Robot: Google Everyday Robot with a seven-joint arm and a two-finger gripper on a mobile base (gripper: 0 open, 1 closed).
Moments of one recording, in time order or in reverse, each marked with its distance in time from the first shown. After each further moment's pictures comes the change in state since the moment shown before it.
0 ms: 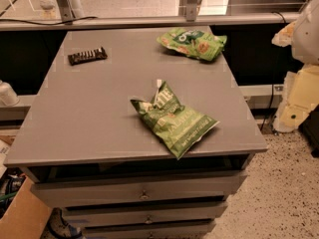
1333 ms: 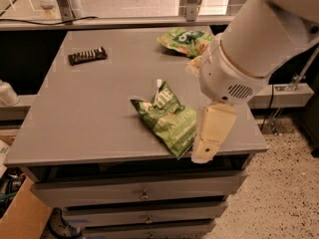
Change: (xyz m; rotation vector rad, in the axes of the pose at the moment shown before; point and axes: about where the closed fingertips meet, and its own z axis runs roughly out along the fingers) arm -0.130 0.074 0.055 -0.119 -0.213 -0.215
